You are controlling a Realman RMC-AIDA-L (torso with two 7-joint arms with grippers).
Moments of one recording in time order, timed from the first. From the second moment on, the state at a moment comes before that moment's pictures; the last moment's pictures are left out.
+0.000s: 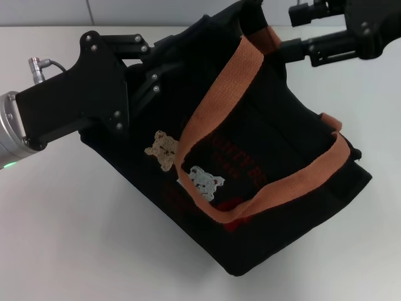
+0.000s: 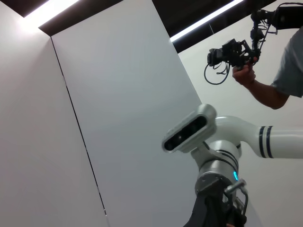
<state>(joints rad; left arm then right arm) -0.56 -2.08 0.56 0.40 1.65 1.98 -0.58 0.66 1.99 -0.88 -1.38 -1.91 -1.83 2.14</state>
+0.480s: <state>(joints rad) -0.56 -2.08 0.57 0.40 1.65 1.98 -0.58 0.79 1.91 -0.79 -1.12 -1.90 -1.95 2.52</state>
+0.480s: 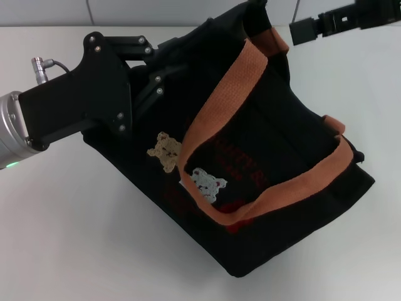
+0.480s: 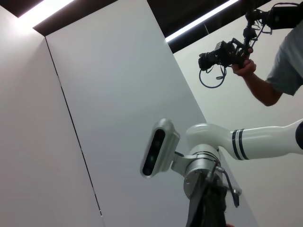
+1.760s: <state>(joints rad) -0.58 -2.08 0.59 0.39 1.65 1.98 -0.55 0.86 1.96 -0.93 -0.98 -1.91 -1.77 2.60</state>
